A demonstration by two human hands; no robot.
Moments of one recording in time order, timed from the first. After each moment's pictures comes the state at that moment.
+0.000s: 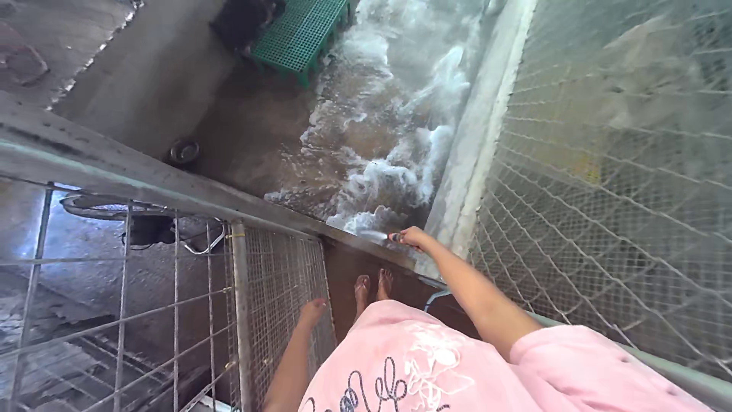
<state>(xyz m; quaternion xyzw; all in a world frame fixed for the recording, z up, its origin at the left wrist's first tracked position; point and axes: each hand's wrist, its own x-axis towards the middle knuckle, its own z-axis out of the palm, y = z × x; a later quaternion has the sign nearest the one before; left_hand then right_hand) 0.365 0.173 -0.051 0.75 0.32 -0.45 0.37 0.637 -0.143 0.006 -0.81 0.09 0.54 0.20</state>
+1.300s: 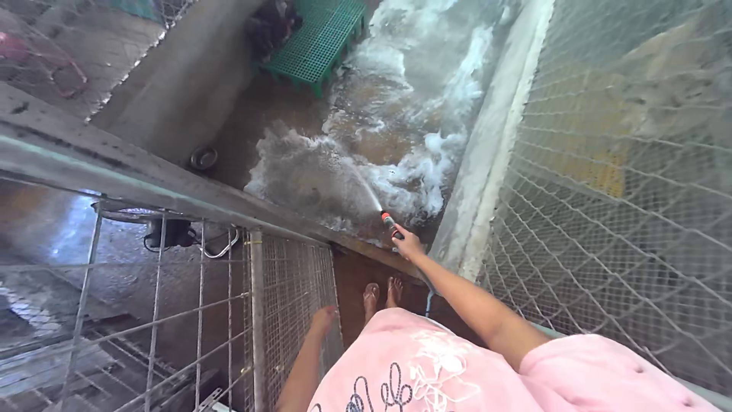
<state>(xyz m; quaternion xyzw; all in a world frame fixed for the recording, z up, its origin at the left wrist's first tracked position) 0.364 0.169 -0.054 0.76 0.31 -0.44 0.37 0.613 -0.090 0.025 -0.86 0.05 0.37 0.35</state>
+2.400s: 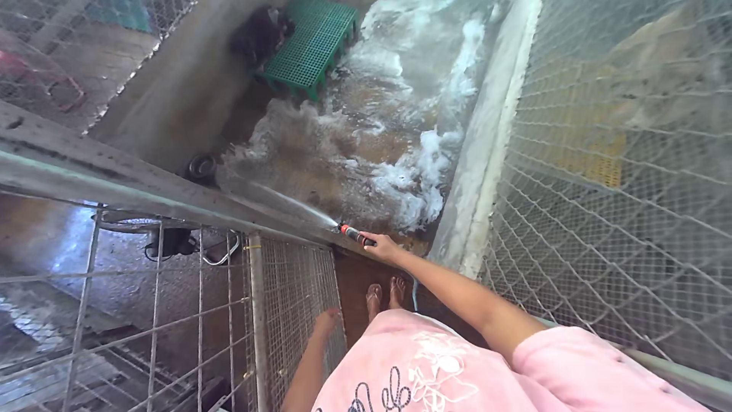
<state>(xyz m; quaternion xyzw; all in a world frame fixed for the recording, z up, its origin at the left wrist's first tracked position) 0.363 0.169 -0.054 0.75 0.30 -0.45 0.37 0.608 -0.038 0.046 -0.81 -0.17 0.42 0.36</state>
